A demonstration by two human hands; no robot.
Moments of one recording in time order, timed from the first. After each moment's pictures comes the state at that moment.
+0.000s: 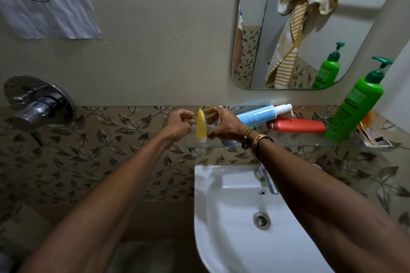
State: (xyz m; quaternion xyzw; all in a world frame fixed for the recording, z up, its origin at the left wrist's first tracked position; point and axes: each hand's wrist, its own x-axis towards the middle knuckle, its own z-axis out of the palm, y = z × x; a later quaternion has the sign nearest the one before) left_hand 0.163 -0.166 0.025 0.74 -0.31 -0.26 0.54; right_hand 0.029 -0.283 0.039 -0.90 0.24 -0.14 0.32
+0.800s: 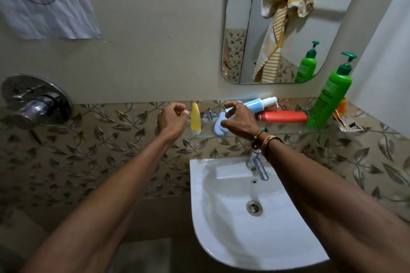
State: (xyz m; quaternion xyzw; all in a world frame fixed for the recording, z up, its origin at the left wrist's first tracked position) left_hand 0.128 -0.138 0.034 0.77 -0.31 -0.07 0.55; right_hand -0.036 -0.265 0.043 -0.85 0.36 -0.27 0.28
